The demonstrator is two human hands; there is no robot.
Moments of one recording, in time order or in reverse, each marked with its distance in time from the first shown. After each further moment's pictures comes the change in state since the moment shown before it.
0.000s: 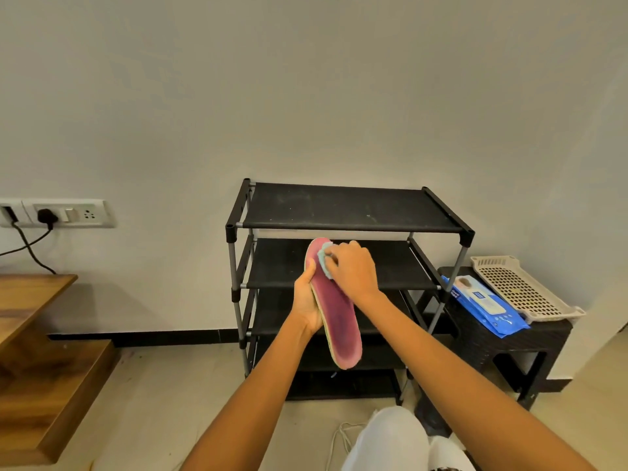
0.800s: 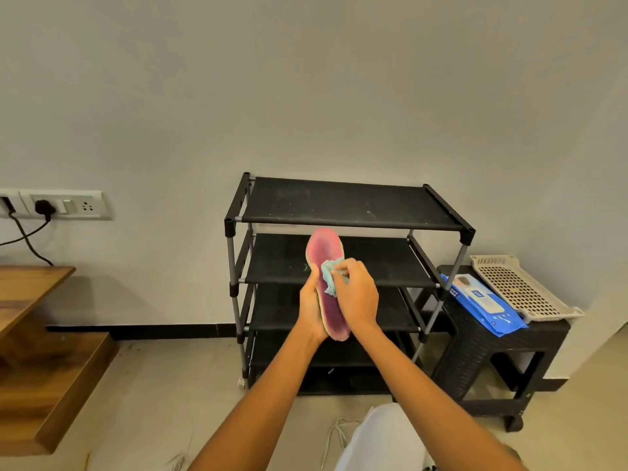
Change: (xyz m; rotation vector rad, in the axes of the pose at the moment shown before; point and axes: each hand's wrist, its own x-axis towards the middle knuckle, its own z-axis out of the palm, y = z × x) left_hand -0.004 -0.025 -0.001 -0.060 0.029 -0.022; right_hand -0.047 0.002 0.028 0.393 0.130 0.354
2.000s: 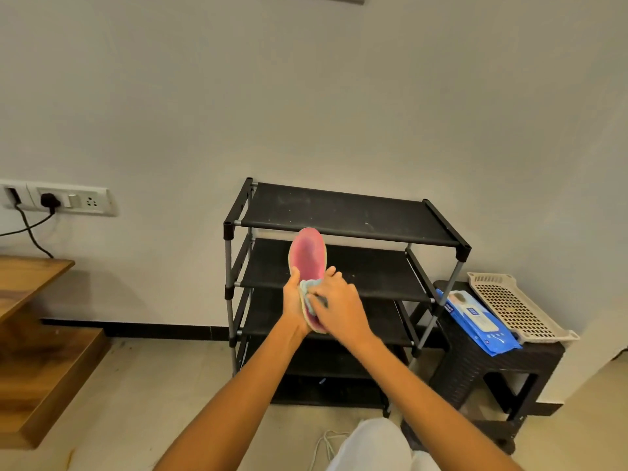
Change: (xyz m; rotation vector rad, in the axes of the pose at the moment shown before) left_hand 0.010 0.017 -0.005 -0.114 0.073 0.025; right_hand -0.007 -0.015 -0.020 -0.291 -0.240 -0.447
